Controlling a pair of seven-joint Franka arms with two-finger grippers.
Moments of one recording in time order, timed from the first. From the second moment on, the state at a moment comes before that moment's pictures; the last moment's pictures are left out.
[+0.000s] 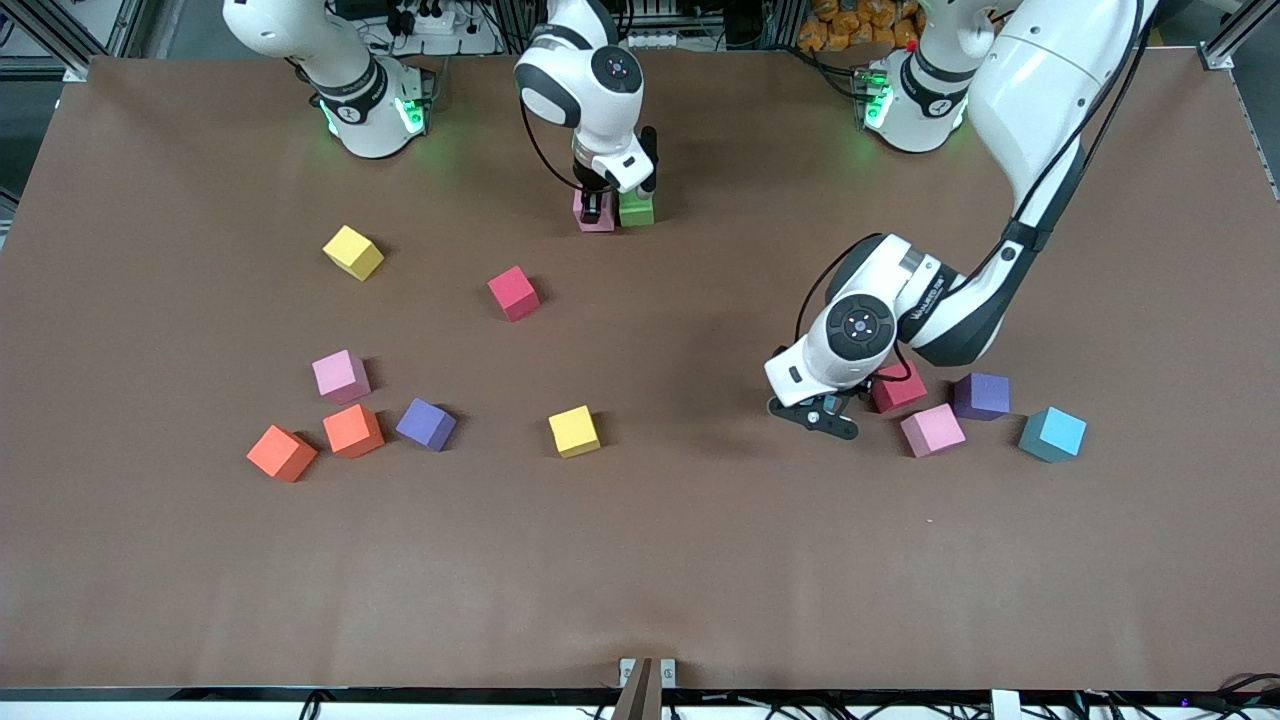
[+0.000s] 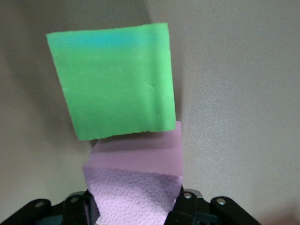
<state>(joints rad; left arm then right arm) -0.06 0.60 -0.45 -1.78 0.35 2.15 -0.28 1.38 0.32 -0.24 -2.28 0.04 2.39 -0.46</state>
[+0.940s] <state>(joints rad) -0.03 0.62 -0.44 -1.83 0.36 2.24 -0.23 1.42 0.33 -0.25 -2.28 0.04 2.42 -0.40</state>
